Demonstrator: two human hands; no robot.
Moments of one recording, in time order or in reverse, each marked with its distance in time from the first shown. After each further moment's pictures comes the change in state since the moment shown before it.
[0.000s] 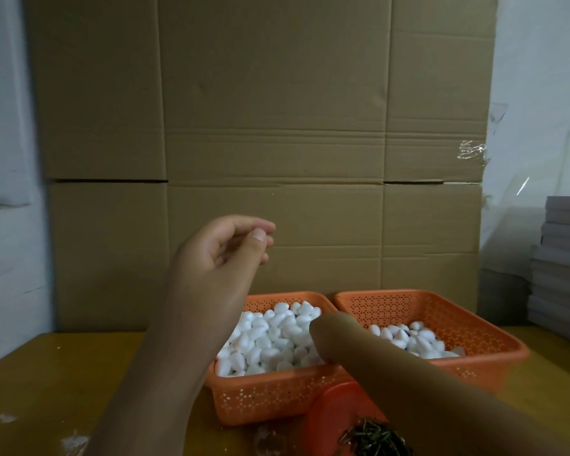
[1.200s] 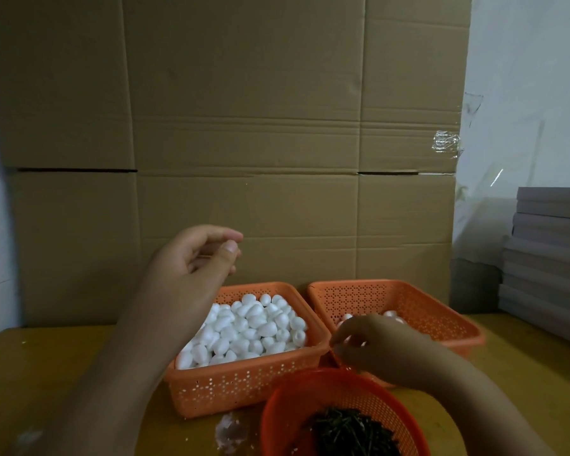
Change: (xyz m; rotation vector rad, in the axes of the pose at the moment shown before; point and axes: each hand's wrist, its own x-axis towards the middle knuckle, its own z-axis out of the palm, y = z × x) left_hand -0.005 -0.017 0.019 0.142 -0.044 -0.082; right_hand -0.117 0.078 0.020 0.636 0.254 -0.092
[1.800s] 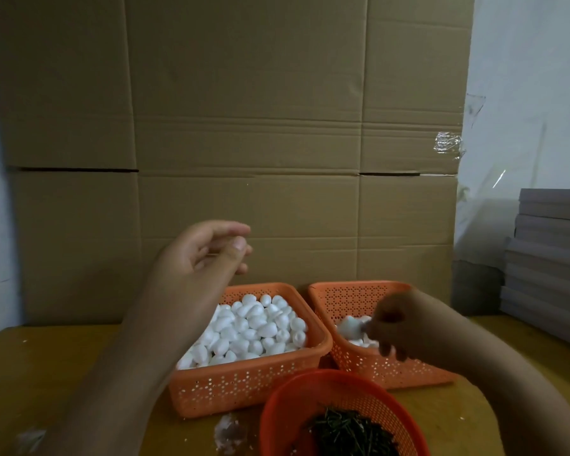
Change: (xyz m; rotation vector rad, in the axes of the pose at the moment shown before) left_hand -0.005 0.007 0.005 -0.096 -0.024 -0.025; right_hand -0.014 0.002 -0.035 0.101 0.036 0.138
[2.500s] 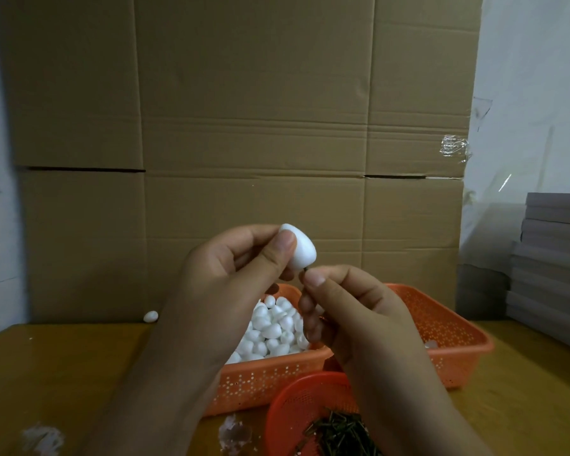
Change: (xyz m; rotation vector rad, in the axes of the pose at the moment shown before) left_hand -0.016 0.021 0.016 -0.307 -0.164 0.012; right_hand -0.041 -0.099 0.040 1.307 0.194 -0.346
